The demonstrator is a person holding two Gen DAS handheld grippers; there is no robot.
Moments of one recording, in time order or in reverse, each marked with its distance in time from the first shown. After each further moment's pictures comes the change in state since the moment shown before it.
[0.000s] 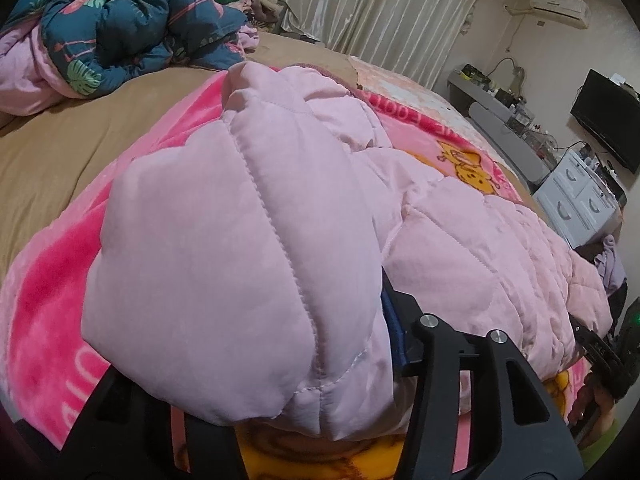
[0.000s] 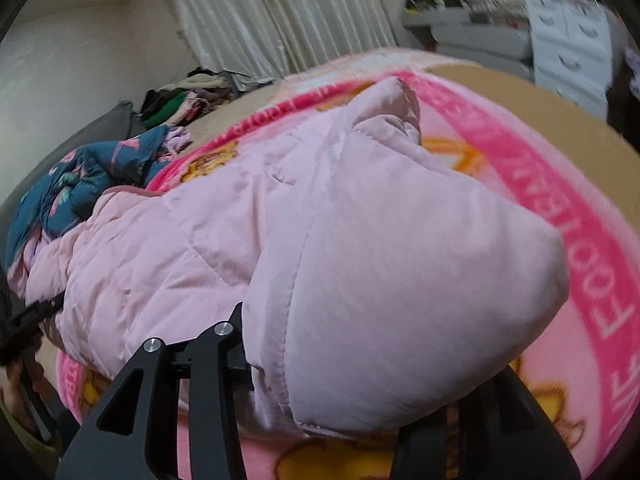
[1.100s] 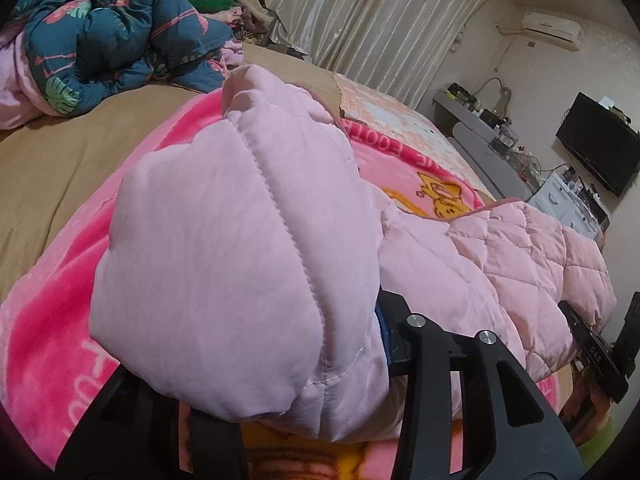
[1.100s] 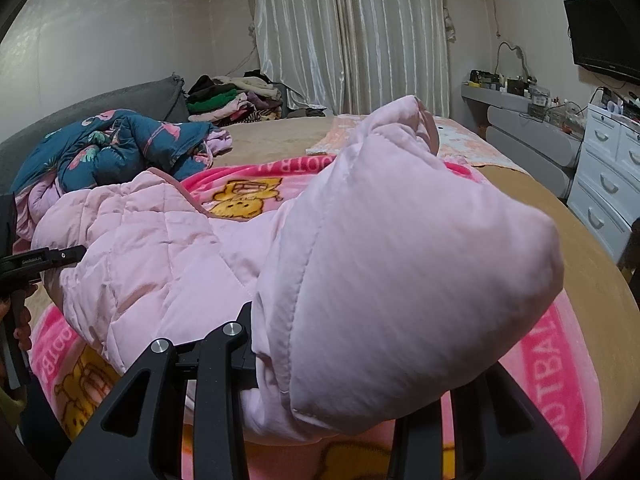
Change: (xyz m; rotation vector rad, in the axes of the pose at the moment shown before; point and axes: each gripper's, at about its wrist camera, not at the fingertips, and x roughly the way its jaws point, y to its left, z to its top) left arm -0.012 -0.034 0.035 -0.036 -0.046 -0.068; right arm -0.021 0.074 0.061 -0.378 -0.141 0.012
